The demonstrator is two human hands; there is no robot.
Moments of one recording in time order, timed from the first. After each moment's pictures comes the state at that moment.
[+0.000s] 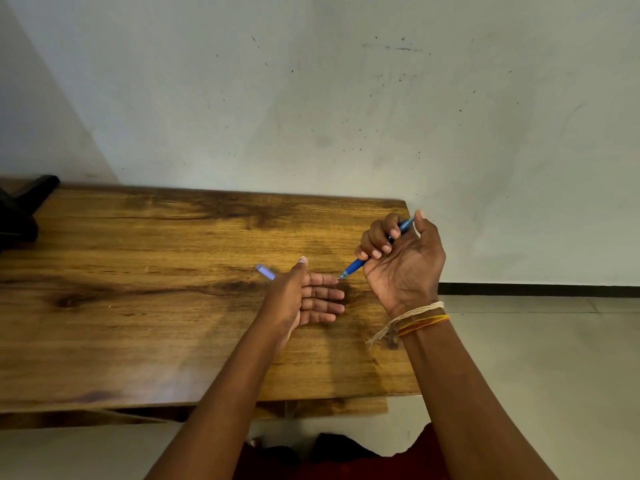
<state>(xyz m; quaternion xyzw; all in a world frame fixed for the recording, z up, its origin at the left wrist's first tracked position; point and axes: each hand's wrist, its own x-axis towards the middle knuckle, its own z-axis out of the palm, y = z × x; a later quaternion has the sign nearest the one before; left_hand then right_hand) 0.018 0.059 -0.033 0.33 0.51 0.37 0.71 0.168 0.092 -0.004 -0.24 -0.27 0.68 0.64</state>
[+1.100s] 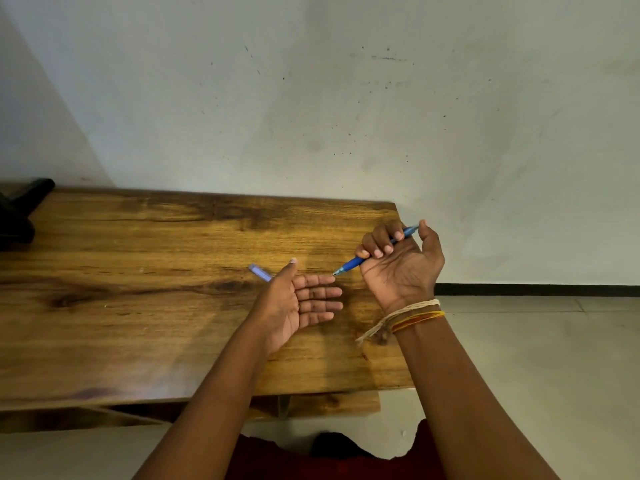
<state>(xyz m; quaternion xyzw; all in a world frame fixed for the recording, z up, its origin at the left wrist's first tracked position) 0.015 0.052 -0.031 0.27 0.47 0.37 0.76 0.177 0.090 -0.008 -0.22 -0.17 0.69 0.67</state>
